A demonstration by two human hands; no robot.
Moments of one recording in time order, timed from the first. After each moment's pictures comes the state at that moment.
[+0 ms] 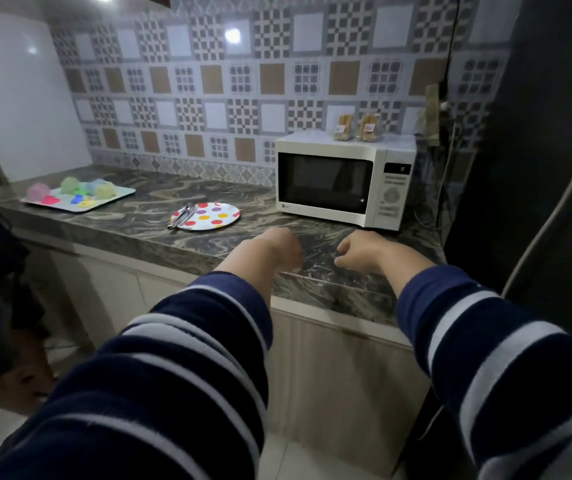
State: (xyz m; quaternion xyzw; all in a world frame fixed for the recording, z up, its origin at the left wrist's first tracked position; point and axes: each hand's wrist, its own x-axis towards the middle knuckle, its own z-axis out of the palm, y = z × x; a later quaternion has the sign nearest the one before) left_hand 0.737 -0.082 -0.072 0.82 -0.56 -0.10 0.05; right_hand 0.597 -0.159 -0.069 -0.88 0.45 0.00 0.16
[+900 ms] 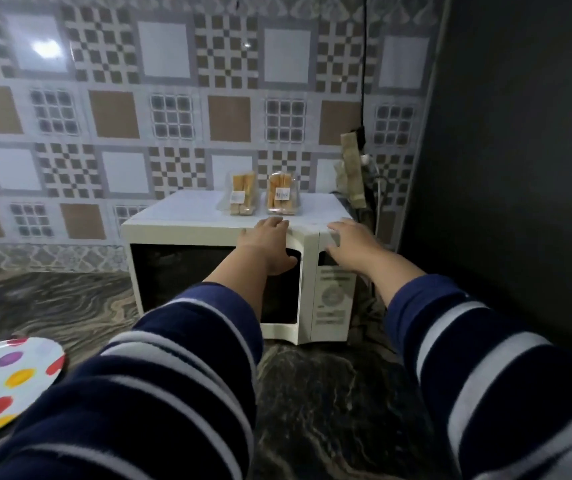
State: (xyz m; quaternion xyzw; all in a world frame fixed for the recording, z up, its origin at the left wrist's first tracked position) left_hand 0.826 -0.537 -0.017 0.69 -0.71 0.05 0.12; right_hand 0.660 -0.574 -0.018 -0.79 0.58 -0.18 0.03
